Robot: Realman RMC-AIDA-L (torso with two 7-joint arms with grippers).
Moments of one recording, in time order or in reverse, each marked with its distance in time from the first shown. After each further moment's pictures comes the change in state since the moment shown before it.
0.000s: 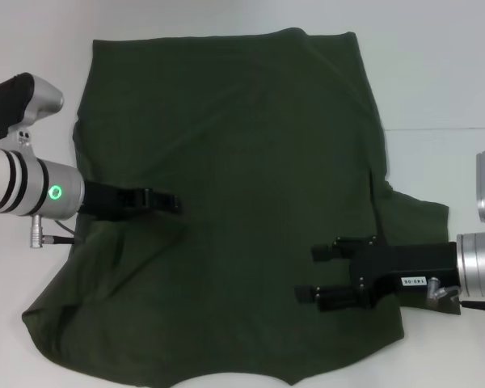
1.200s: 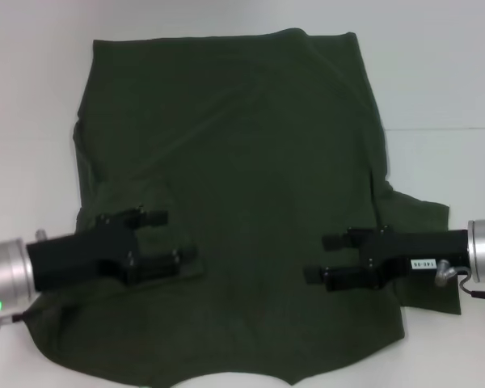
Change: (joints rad) left arm 0.313 -0.047 -0.163 0.029 -0.489 0.477 1.207; right arm 0.008 -0.022 0.012 -0.010 0.007 -0.003 0.123
